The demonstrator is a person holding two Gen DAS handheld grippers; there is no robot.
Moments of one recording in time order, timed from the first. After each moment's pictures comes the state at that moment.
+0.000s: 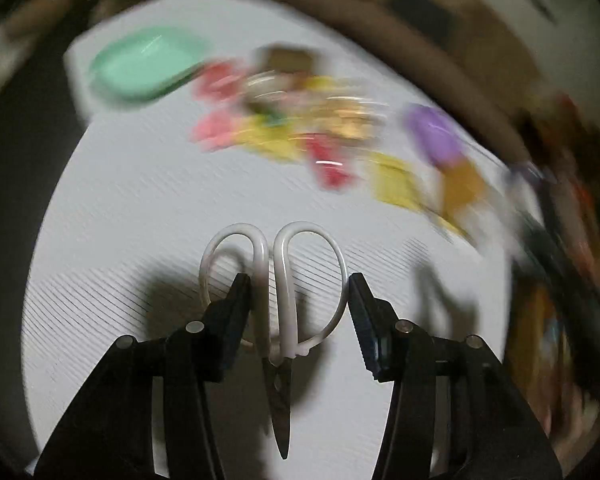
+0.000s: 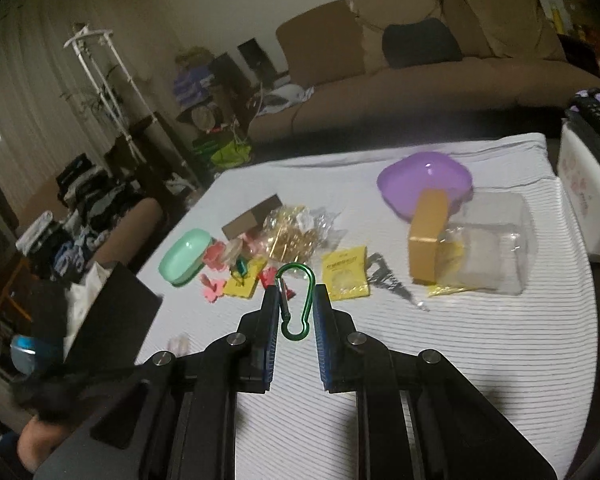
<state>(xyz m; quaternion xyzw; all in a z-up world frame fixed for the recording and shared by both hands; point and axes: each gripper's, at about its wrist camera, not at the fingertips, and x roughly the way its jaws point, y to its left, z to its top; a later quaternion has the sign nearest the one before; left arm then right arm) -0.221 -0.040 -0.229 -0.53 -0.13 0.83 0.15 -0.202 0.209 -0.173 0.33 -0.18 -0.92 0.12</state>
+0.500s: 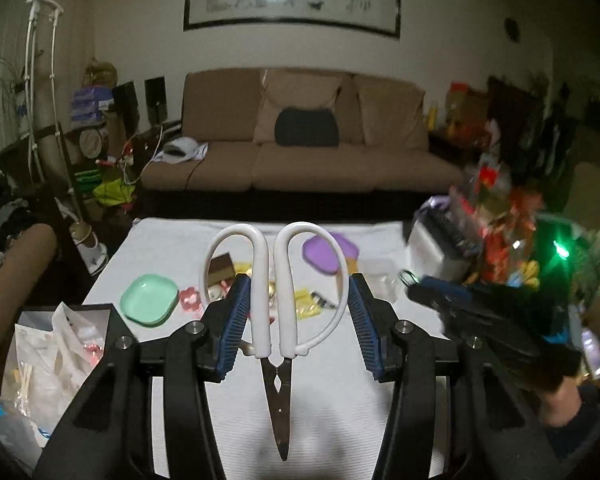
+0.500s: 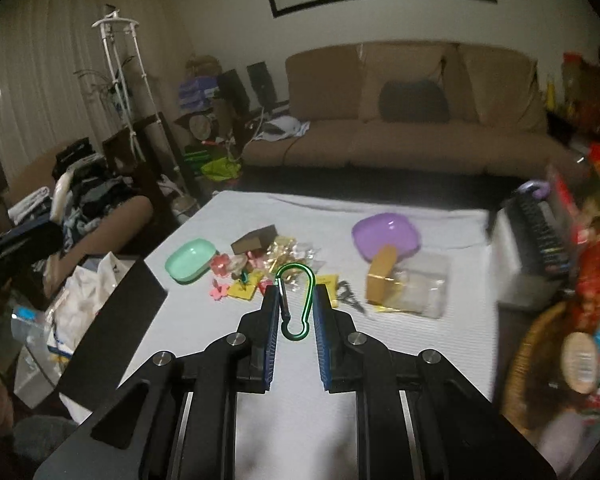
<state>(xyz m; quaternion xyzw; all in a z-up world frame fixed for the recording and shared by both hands) -0.109 0.003 -0.026 -0.28 0.03 0.94 0.21 -0.091 0.188 -0.058 0.30 -0.07 -0.95 0.07</state>
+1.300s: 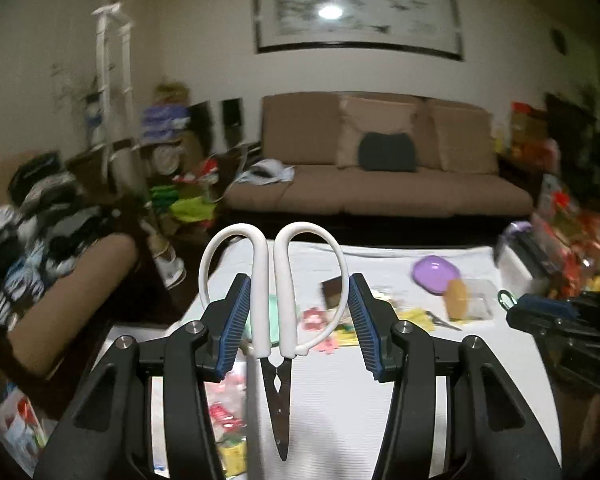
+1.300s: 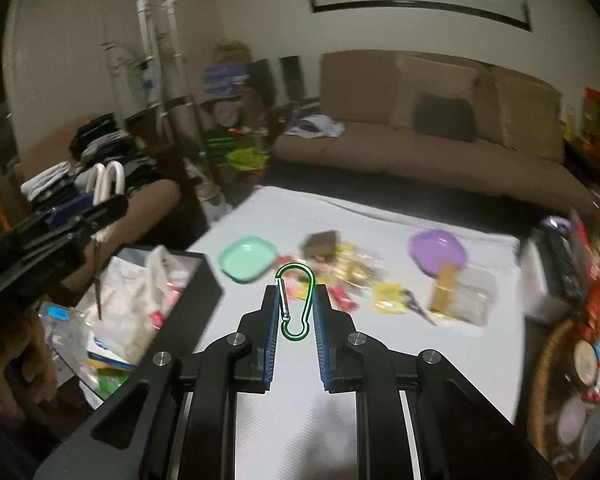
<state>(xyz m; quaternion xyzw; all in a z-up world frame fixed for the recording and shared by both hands) -0.141 -0.167 0.004 -0.24 0.03 0.97 0.09 -0.108 0.028 -0.011 0.31 -0.03 -0.94 0.10</state>
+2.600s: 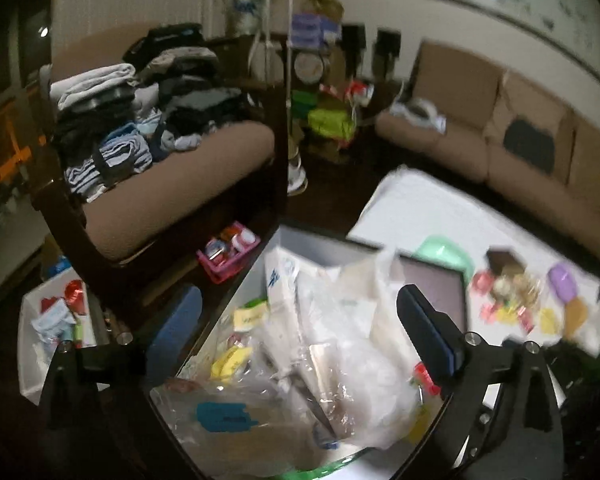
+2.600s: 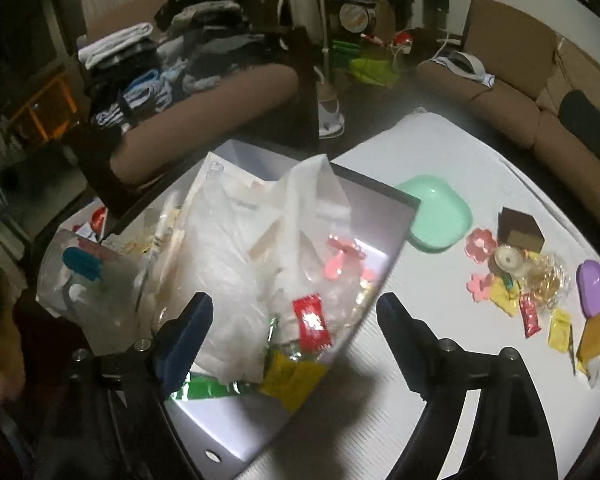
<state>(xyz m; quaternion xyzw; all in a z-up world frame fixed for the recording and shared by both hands) -0.172 -0.385 -0.067 -0.35 -0.09 0.93 -0.12 -0.203 -0.218 -0.126 0.44 0.07 -0.86 0.26</state>
